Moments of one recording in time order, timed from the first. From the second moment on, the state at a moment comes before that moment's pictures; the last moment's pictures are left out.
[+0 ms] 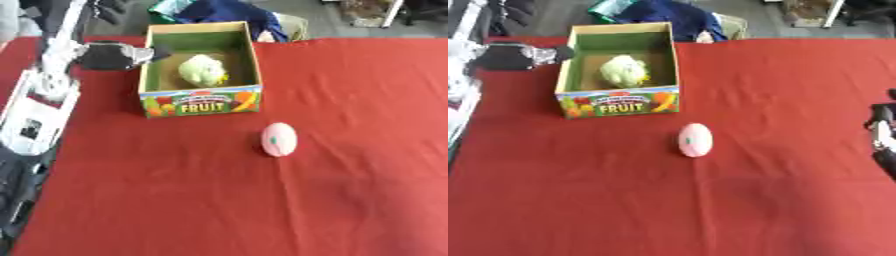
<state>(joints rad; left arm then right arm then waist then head) -0.49 0.48 0.00 -1.82 -0.18 0.12 0.07 -0.25 -0.42 -0.01 -1.81 -0.14 -0.09 -0.12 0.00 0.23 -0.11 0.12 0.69</state>
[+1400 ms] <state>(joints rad) -0.41 0.43 0.01 -1.93 -0.12 0.12 0.06 -0.70 -0.47 0.30 -1.33 0.31 -0.40 0.43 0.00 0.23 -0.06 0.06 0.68</state>
